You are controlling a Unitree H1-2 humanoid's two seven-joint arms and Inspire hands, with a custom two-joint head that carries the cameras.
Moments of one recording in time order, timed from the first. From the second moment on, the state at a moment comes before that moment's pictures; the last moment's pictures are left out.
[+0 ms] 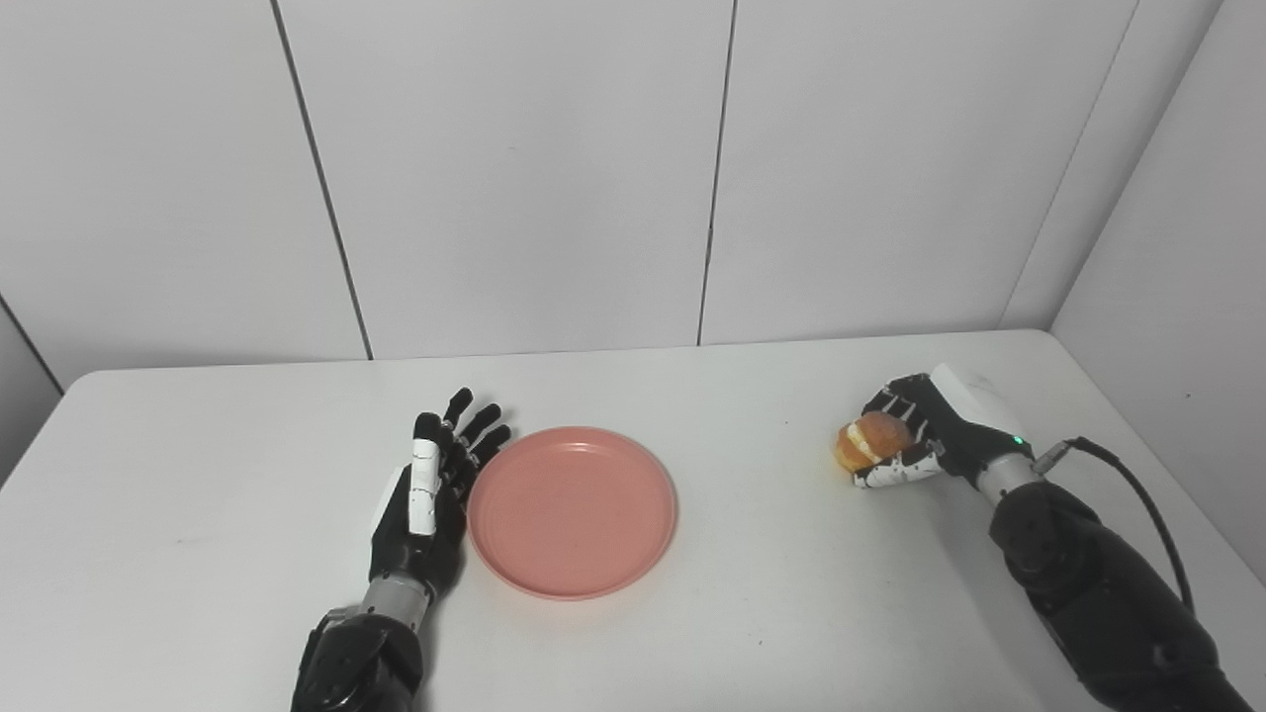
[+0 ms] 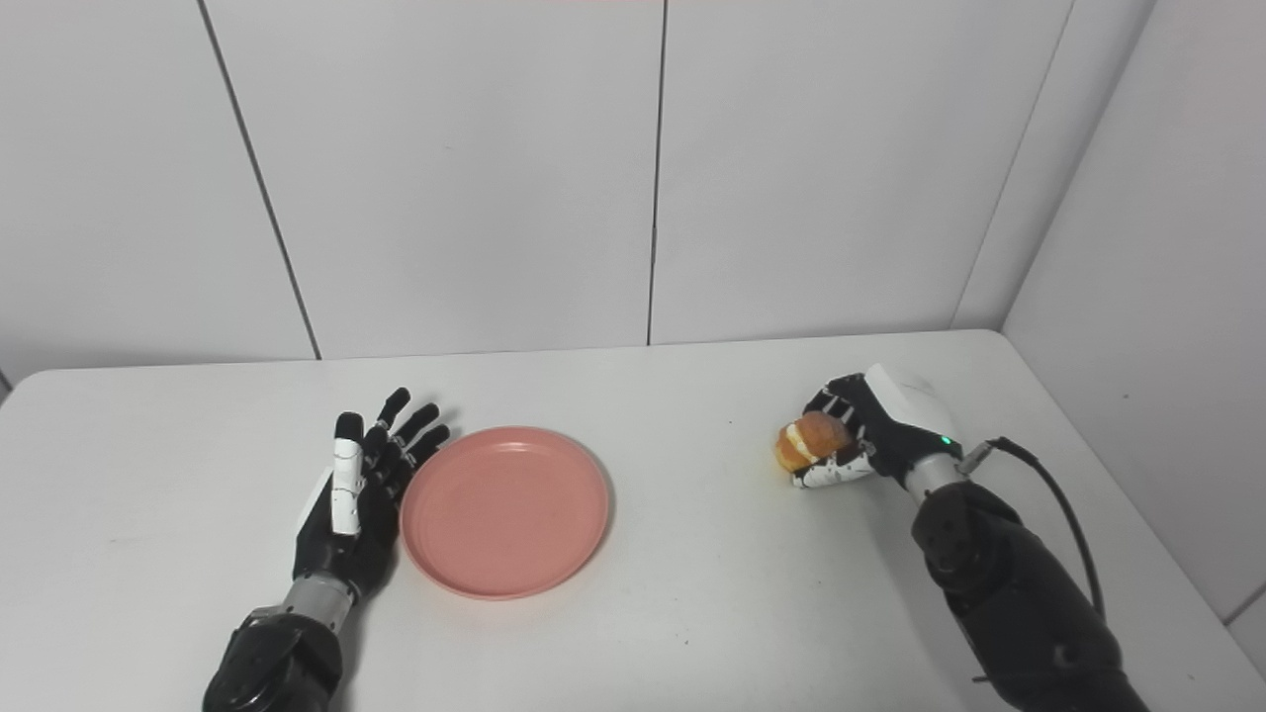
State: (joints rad) left arm -0.42 0.02 0.06 0.33 -0.25 0.04 -0.18; right arm -0.55 -0.49 0.18 0.43 -0.53 0.05 0.03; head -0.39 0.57
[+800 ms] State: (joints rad) left arm -0.42 -0.02 0.05 0.33 -0.21 0.04 -0.13; right arm -0.55 -0.49 0.16 0.10 -0.45 -0.04 0.11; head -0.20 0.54
